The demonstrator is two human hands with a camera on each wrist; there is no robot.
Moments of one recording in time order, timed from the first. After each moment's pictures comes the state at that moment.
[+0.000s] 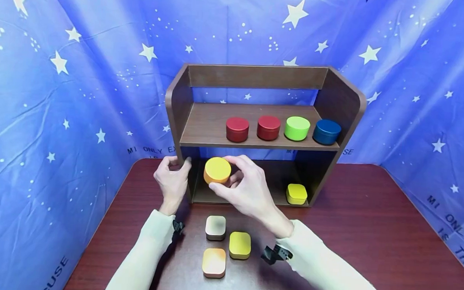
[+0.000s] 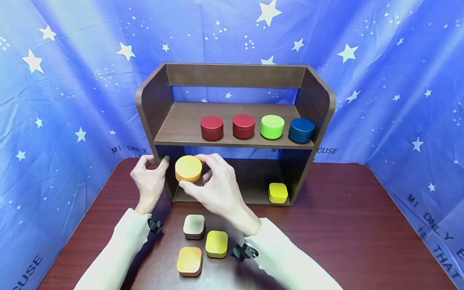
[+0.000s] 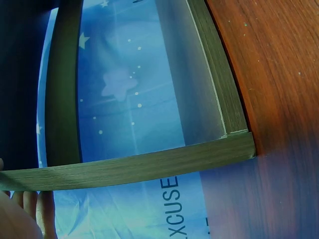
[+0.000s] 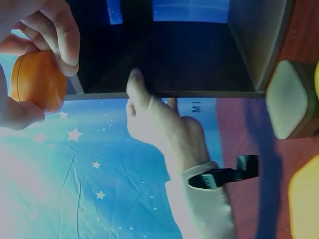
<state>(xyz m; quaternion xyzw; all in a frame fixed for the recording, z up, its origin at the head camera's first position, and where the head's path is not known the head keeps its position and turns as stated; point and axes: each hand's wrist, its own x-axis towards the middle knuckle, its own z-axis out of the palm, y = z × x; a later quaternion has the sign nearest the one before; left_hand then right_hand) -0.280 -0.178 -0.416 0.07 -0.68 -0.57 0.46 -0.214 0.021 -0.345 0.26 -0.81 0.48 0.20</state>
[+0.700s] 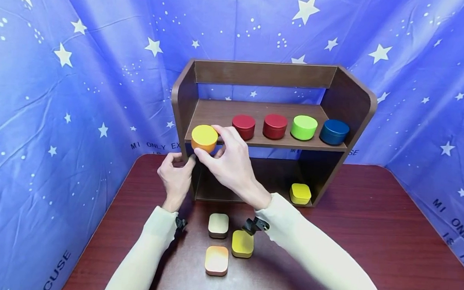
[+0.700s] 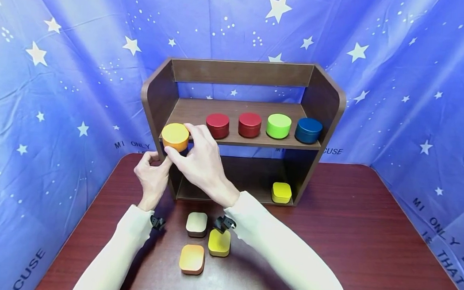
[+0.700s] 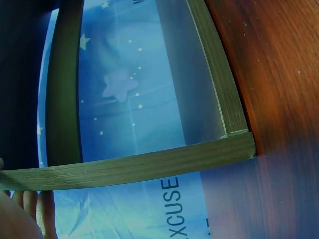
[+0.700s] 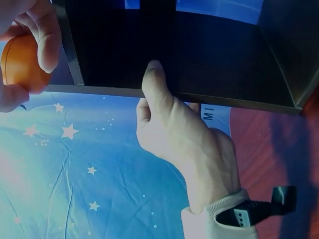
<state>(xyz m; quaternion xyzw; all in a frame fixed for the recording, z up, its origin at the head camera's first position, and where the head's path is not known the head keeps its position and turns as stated) -0.299 -0.194 -0.440 0.05 -0.69 -0.56 0.45 -0.252 -0.029 -0.314 0.26 -0.81 0.46 0.25</state>
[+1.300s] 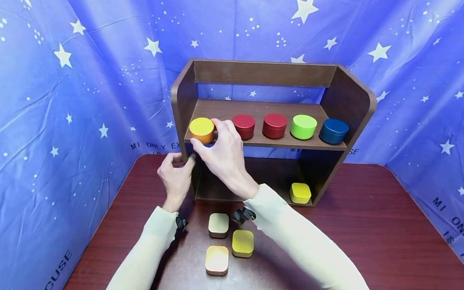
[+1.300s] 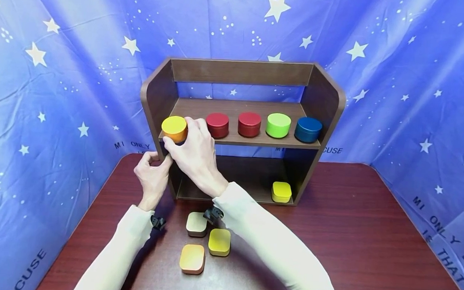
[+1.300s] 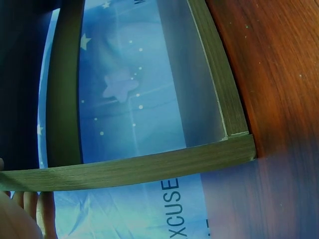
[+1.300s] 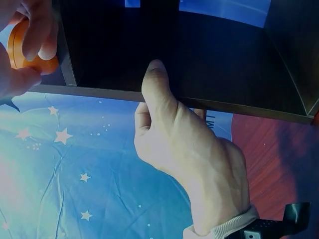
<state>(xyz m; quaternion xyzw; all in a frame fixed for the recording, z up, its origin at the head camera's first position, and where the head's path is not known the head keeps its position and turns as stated) -0.300 -0.193 -0.440 0.05 -0.69 -0.56 0.45 -0.267 -0.051 -0.307 0.19 -0.85 0.42 0.27</state>
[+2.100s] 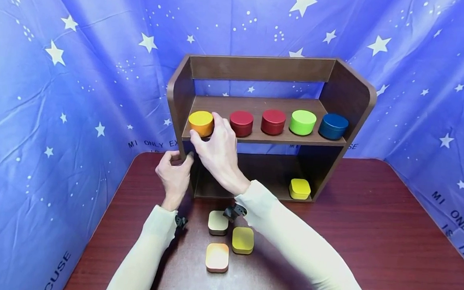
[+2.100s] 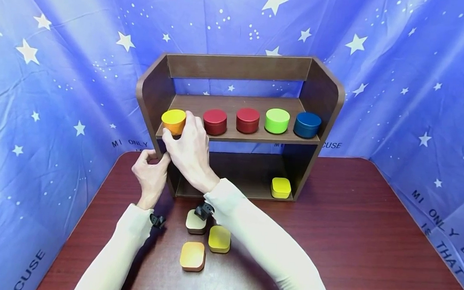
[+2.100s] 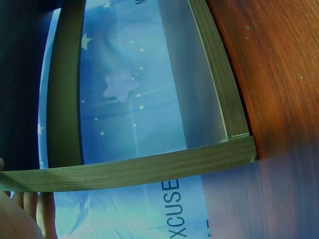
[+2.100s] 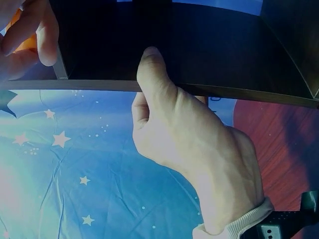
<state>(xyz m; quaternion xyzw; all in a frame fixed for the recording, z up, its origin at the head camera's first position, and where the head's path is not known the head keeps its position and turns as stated) -0.299 -0.189 -0.438 0.06 -0.68 -0.57 0.46 -0.273 -0.064 -0.308 0.12 -0.85 0.43 0.27</state>
